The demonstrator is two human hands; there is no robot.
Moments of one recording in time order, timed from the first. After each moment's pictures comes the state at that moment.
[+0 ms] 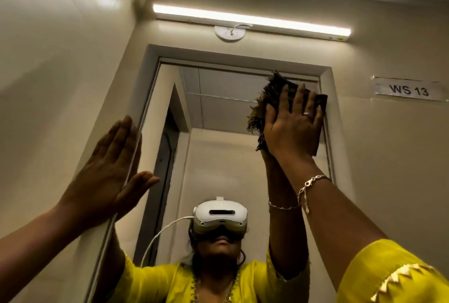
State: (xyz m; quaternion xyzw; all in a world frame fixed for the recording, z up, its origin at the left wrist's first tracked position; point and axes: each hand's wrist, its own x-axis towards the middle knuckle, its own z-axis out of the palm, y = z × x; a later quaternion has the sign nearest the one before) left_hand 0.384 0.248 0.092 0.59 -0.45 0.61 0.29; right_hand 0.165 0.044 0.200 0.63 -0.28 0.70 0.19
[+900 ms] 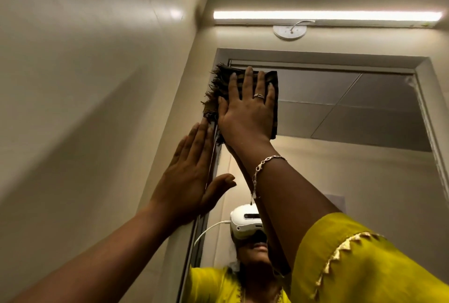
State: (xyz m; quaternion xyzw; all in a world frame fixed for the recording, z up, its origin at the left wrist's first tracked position) left_hand 0.375 0.247 0.090 0.57 -0.44 0.63 0.30; right_hand 0.300 0.178 0.206 0.71 -0.14 0.65 0.25
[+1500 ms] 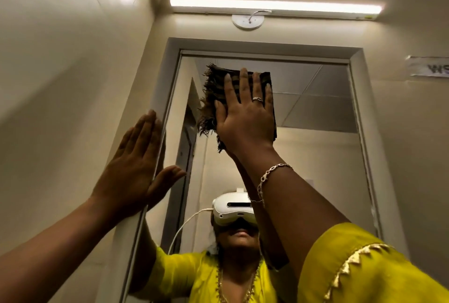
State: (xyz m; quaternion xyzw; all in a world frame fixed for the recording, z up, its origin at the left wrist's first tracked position) left_hand 0.373 0.250 0.089 0.61 -0.40 0.64 0.24; right_hand 0.238 0.115 0.185 0.69 -0.12 0.67 0.24
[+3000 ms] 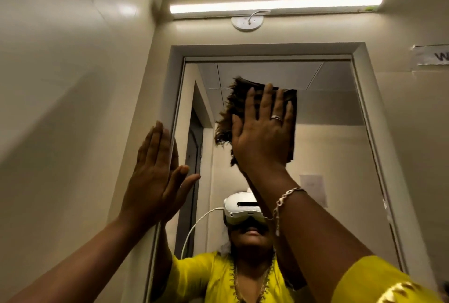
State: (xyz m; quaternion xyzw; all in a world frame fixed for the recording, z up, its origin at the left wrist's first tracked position) left_hand 0.367 0.235 0.084 0.56 -0.43 0.62 0.35; right_hand 0.238 0.113 0.158 0.65 -0.20 0.71 0.20
